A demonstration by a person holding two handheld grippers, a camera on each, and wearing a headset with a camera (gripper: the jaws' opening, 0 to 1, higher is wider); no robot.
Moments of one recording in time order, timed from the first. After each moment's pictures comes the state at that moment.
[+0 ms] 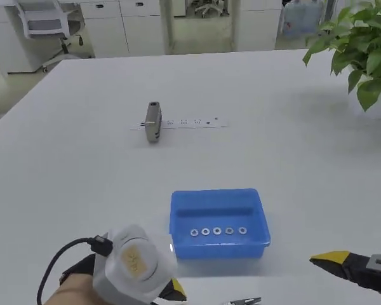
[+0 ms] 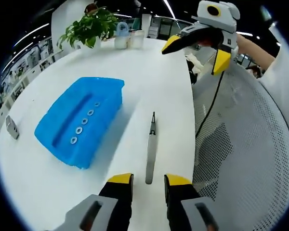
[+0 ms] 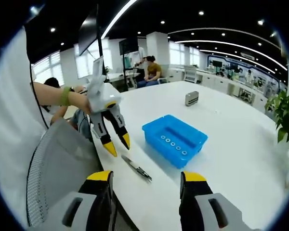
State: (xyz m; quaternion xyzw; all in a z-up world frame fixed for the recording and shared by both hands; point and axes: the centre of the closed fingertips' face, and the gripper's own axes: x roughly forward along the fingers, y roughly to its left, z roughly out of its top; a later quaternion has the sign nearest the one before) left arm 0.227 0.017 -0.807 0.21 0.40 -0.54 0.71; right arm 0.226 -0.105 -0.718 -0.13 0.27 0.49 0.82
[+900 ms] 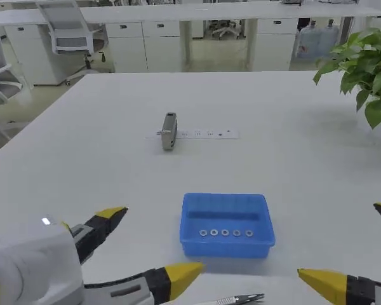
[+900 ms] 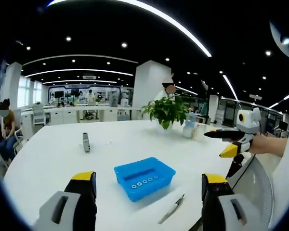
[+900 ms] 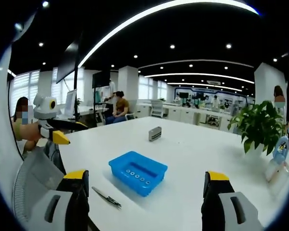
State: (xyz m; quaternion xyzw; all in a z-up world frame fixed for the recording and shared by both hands) left arm 0.242 0.065 -0.656 -0.02 0.12 -0.29 0.95; right arm 0.264 -0.141 -0.655 -0.07 0.12 0.37 0.92
